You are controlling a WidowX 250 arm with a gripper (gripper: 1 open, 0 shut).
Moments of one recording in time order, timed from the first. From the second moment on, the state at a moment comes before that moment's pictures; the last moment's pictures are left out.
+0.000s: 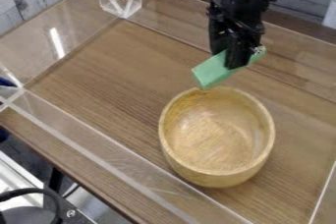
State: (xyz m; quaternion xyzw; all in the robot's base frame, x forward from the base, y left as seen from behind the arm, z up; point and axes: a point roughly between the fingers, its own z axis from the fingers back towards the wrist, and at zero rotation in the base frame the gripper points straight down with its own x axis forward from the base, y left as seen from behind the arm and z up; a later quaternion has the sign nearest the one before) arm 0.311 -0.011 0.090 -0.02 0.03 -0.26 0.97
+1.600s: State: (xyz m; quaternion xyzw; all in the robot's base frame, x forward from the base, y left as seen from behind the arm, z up) arm 0.318 0.003 0.079 -0.03 0.04 -0.30 0.95
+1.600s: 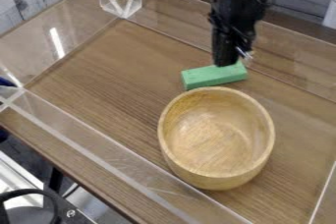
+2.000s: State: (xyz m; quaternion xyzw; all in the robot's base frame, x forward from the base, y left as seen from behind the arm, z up) arm 0.327 0.016 0.079 -0.03 0.03 -0.25 0.97
